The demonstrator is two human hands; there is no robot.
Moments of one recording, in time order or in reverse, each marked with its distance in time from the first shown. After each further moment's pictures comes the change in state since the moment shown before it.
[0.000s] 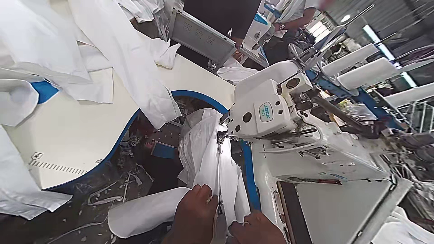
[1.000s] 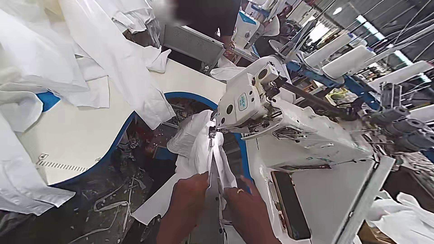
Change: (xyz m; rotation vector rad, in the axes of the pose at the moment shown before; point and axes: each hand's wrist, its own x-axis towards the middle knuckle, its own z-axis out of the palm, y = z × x) left_hand 0.014 0.009 -0.008 -0.076 -0.165 -0.178; right_hand 0.001 0.042 0.062 -0.336 0.549 0.067
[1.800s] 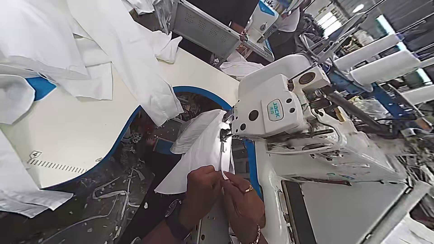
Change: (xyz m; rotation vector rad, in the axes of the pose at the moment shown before) left_hand 0.031 -0.034 0.047 -0.290 0.330 0.099; right_hand 0.038 -0.016 0.049 0.288 0.407 0.129
